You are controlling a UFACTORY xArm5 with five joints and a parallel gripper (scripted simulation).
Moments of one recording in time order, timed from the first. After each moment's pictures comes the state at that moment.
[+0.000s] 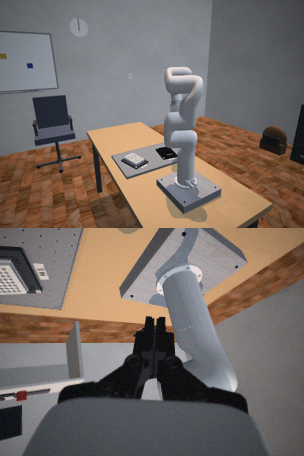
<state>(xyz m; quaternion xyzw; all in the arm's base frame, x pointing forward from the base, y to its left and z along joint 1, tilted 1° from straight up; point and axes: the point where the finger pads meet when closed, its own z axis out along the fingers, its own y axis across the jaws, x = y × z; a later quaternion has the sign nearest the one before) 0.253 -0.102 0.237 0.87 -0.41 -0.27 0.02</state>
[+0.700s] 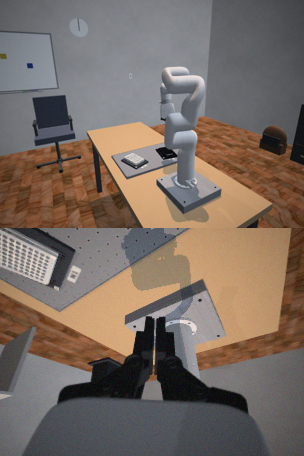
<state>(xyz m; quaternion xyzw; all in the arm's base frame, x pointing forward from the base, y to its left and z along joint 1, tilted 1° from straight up) 0.328 -0.065 0.234 0.97 -0.22 -0.14 0.00</state>
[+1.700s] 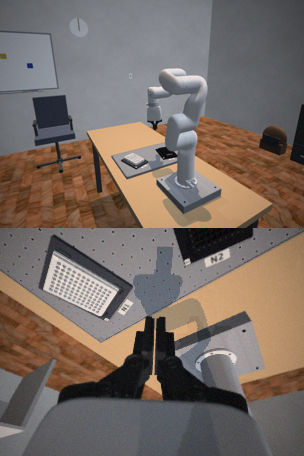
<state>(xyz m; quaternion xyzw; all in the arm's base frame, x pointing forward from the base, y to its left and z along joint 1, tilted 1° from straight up) 0.377 0.020 0.218 0.97 -0.24 -0.03 0.01</state>
